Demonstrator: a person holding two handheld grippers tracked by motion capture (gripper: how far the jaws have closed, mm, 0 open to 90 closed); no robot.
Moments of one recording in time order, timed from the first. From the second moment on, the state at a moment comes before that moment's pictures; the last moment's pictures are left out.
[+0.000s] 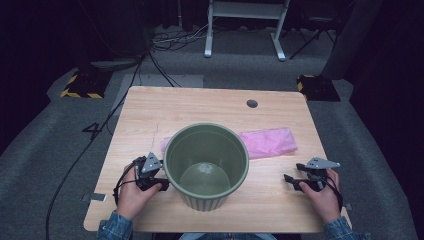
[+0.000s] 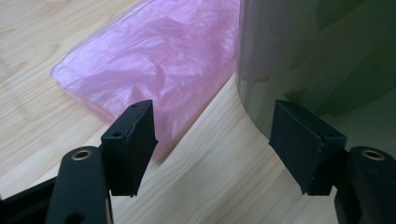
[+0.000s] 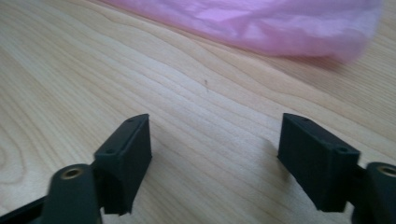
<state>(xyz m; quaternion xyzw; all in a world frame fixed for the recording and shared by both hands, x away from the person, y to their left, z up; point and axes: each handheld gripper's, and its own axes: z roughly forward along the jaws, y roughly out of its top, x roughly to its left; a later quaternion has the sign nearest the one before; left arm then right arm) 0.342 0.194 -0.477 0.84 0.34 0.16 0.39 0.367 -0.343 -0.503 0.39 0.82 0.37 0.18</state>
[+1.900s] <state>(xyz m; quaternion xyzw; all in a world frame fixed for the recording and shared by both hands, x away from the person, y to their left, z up) 0.352 0.141 -0.485 0.85 0.31 0.13 0.41 0.456 -0.261 -0.489 0.32 0.85 0.41 0.14</state>
